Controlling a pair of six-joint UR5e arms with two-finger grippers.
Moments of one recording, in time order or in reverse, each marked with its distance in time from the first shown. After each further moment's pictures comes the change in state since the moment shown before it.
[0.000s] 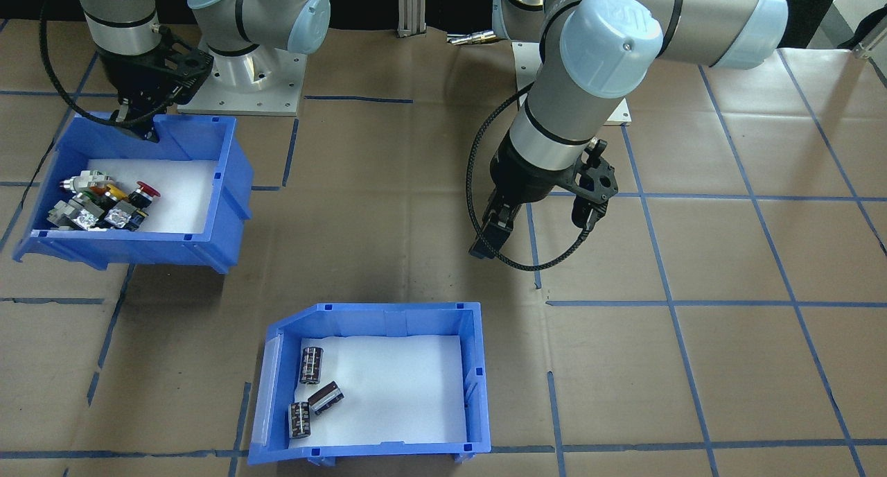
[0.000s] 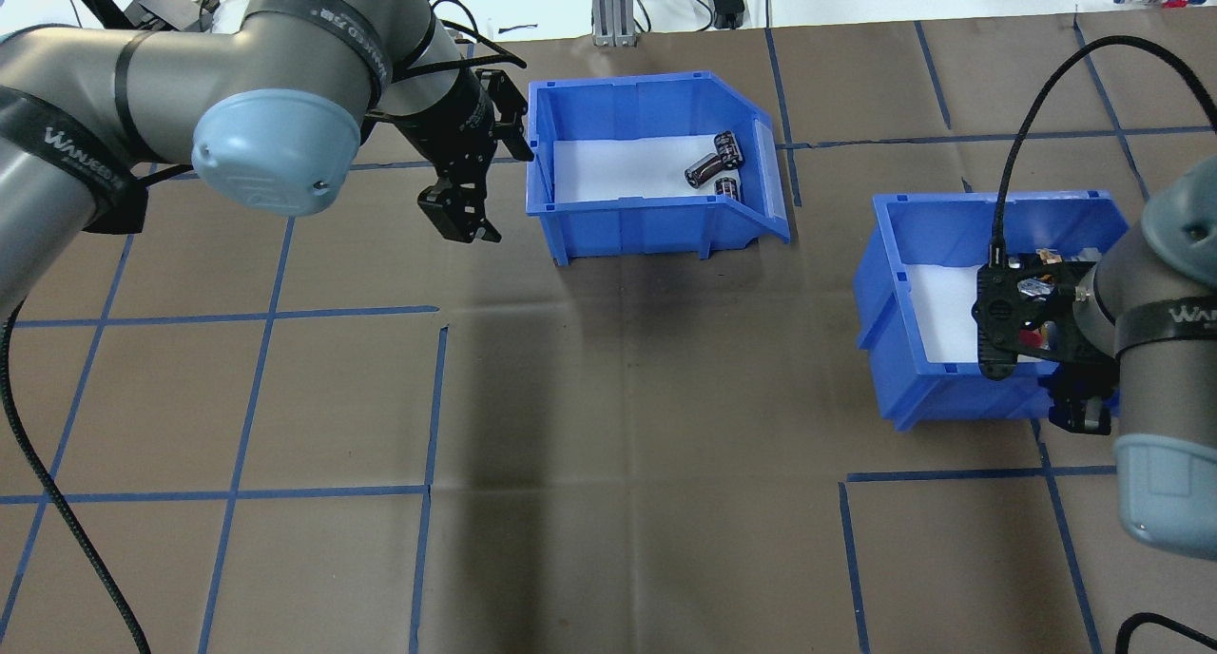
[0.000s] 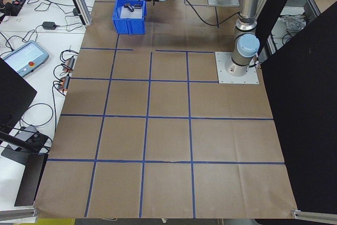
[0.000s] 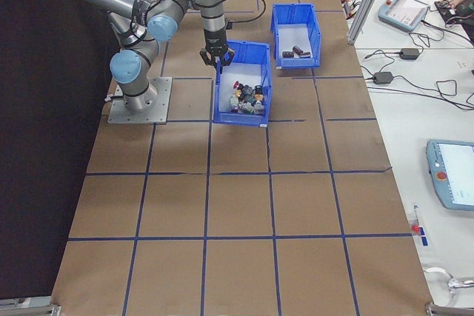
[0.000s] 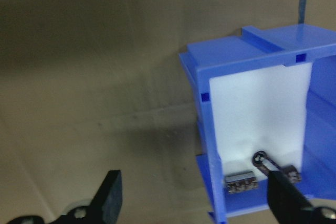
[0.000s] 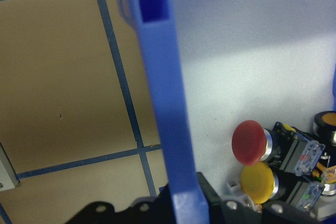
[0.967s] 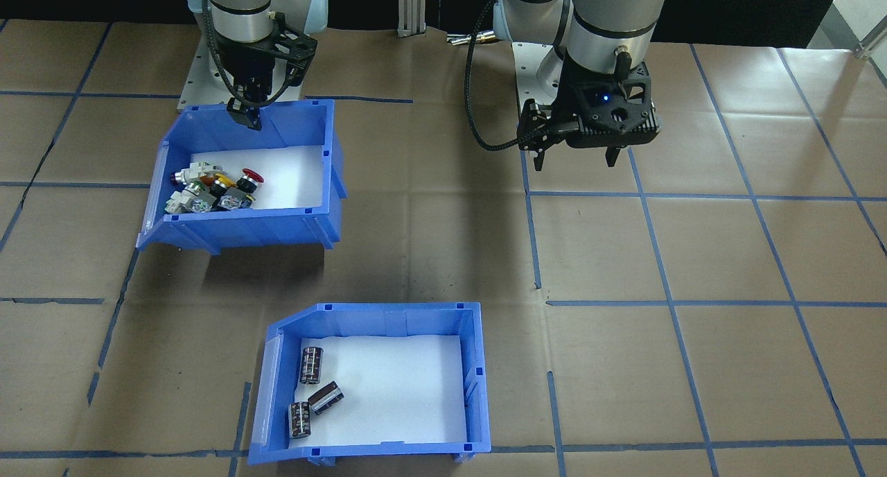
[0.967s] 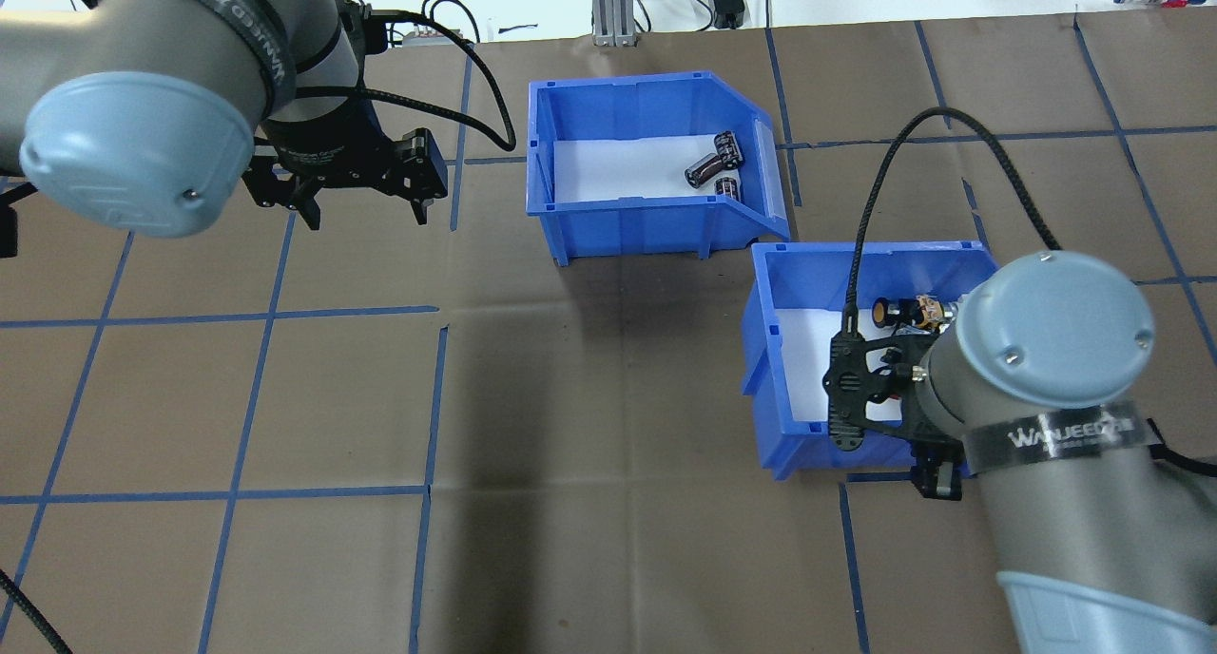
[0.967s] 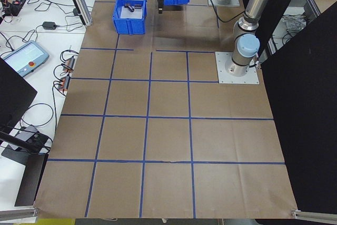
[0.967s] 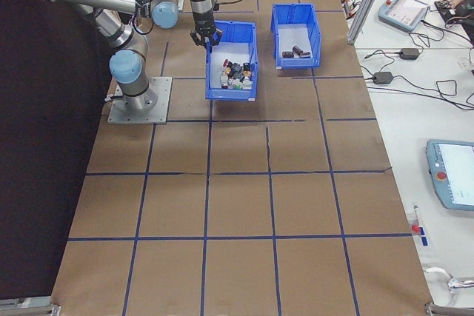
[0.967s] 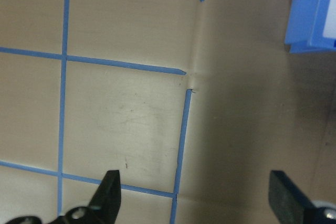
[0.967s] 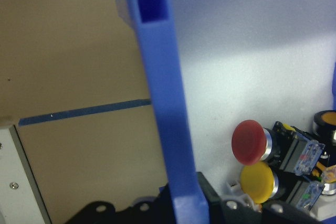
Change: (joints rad) left arm 0.030 0.189 -0.050 -0.129 0.263 1.150; right arm 0.396 -0.004 0.041 0.018 0.022 0.361
